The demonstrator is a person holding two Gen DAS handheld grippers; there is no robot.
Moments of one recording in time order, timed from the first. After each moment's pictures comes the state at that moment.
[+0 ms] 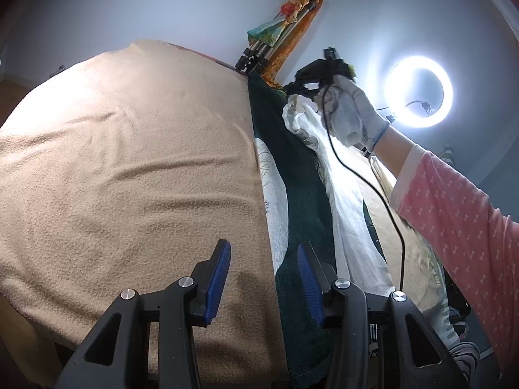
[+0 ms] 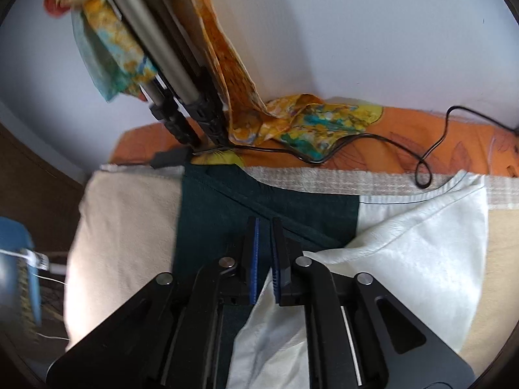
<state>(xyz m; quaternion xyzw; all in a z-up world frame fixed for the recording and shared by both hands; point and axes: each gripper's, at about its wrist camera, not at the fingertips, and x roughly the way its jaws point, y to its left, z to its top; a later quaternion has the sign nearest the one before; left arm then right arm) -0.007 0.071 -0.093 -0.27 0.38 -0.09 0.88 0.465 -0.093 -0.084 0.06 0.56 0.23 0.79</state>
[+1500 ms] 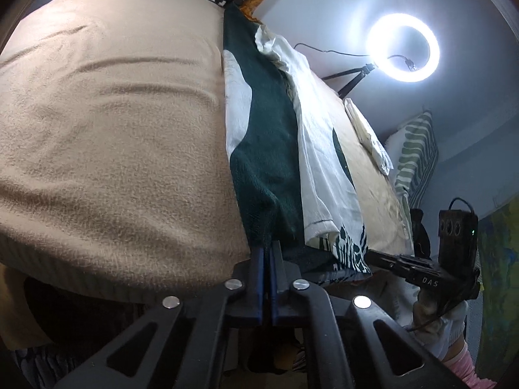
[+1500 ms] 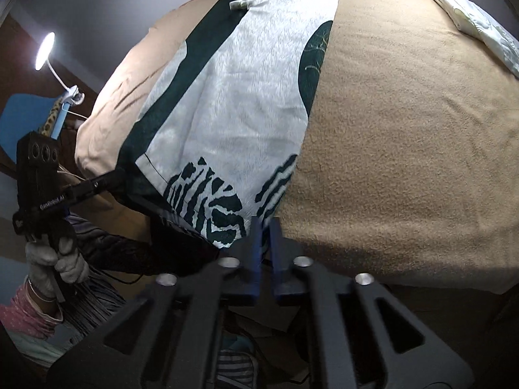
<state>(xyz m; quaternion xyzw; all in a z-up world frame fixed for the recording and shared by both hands) -0.036 0.040 -0.114 -0.30 0.48 -0.19 0.80 0.016 -0.294 -0.056 0.01 0.61 0.25 0.75</state>
